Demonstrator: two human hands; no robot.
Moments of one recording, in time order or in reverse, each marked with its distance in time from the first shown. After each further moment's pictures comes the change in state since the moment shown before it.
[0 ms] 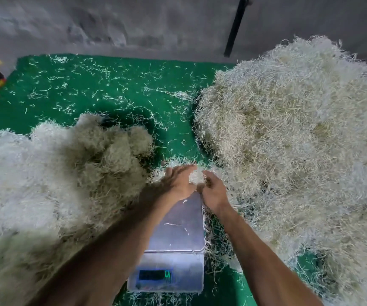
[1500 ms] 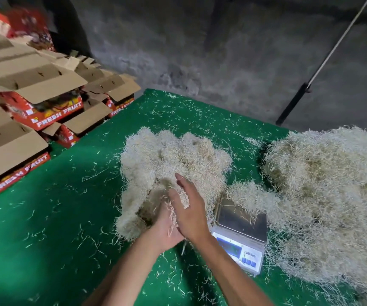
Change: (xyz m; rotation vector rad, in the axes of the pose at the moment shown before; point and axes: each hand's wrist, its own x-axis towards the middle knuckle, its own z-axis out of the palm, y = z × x) left_hand -0.381 -0.156 -0.096 -2.177 0.103 -0.223; right_hand -0.303 -0.166 0.226 -0.048 -0.120 -0.786
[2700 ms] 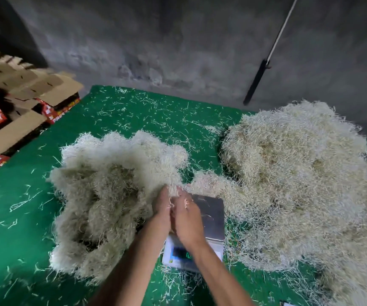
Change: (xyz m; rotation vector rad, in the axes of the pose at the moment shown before) left_hand 0.149 -0.076 0.107 0.619 0.232 0.183; right_hand 0.019 0.097 -0.116 0.109 0.188 0.432
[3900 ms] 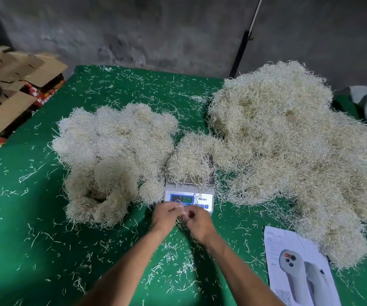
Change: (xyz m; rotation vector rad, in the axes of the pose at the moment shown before) left_hand -0.091 -0.144 -0.074 0.731 -0.119 0.189; right_hand -0.132 0.124 -0.031 -0.334 -0.236 0.167
